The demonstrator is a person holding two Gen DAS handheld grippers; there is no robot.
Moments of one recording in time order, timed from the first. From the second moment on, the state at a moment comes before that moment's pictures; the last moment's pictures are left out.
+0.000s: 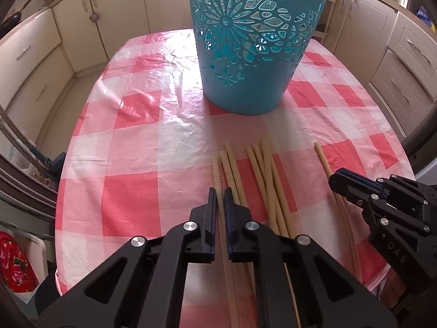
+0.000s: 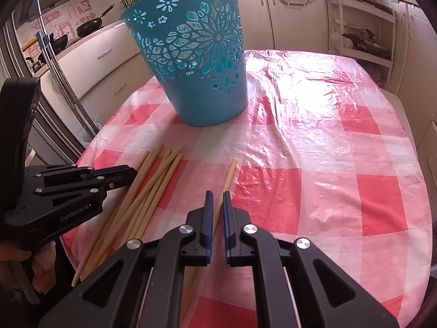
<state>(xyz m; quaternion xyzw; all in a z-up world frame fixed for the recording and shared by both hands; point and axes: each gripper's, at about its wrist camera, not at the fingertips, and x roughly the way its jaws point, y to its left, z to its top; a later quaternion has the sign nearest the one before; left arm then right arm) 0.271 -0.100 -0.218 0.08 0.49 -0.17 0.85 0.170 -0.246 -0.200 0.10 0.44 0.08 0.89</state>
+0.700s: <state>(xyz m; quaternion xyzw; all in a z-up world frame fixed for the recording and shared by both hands) 0.265 -0.072 -0.187 0.05 0.46 -0.17 0.87 0.174 -0.243 -0.203 0.09 0.44 0.09 0.89</state>
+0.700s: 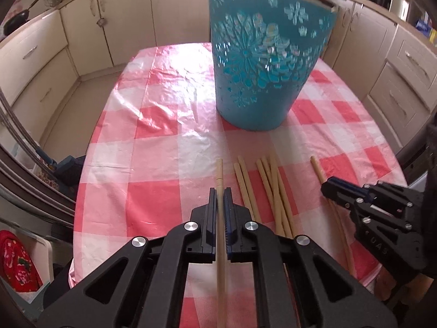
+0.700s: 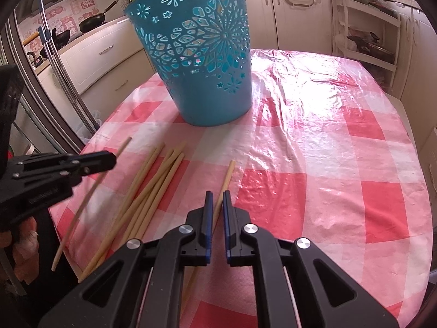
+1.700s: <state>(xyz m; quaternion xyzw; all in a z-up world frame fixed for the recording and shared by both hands) 0.396 -0.132 -0.001 -0.13 0.17 -0.17 0.96 0.175 -0.260 -0.207 0.15 0.44 0.11 0.88</state>
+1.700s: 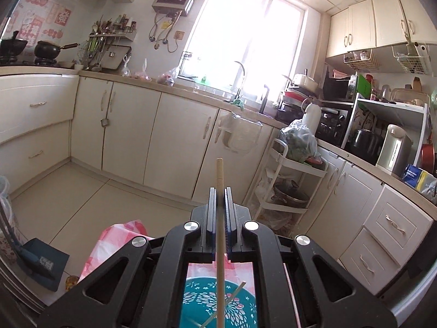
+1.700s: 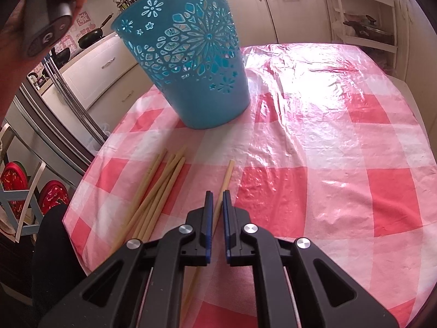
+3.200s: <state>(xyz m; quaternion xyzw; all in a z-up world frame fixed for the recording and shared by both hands) 0.234 -0.025 -0.092 0.01 0.33 -0.08 0.94 0.177 -0.222 -0.199 0.01 0.48 0.08 0.87</state>
